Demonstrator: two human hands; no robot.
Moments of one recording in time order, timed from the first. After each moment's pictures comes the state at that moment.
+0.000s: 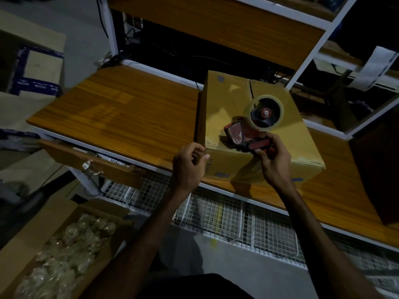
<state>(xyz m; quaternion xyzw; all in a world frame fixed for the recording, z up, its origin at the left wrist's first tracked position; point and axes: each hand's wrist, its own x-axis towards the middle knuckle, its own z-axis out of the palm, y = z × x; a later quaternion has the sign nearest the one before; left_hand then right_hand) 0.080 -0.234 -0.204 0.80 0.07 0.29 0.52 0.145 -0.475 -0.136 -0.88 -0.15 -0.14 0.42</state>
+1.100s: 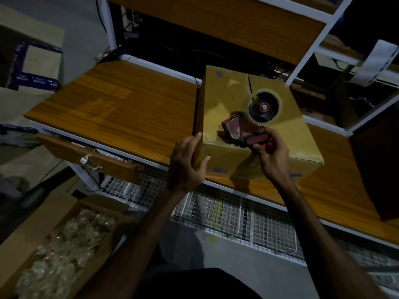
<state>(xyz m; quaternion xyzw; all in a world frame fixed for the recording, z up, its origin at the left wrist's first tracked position) 0.071 -0.236 -0.218 0.84 -0.03 0.37 0.39 0.150 -0.479 -0.139 -0.88 -0.13 -0.11 0.45</state>
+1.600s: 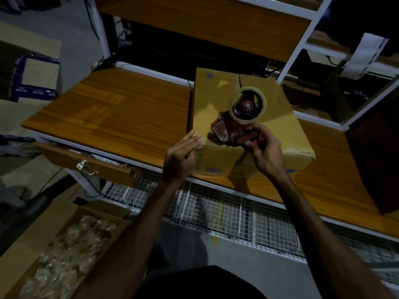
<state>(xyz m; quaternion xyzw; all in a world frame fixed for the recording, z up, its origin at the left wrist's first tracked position) 0.099 -0.240 -0.213 0.82 -0.07 0.41 0.40 0.158 -0.495 -0.130 -0.88 -0.17 -0.10 0.44</state>
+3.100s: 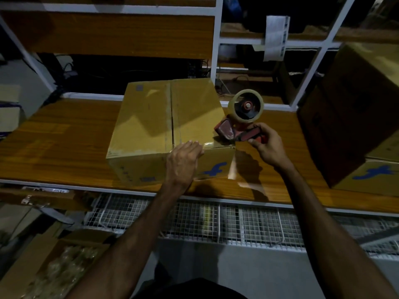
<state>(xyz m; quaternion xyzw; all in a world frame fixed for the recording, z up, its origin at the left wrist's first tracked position) 0.147 -0.477 -0.173 0.92 -0.12 0.33 0.15 0.219 -0.758 -0.140 -0.87 -0.13 -0.07 0.48</state>
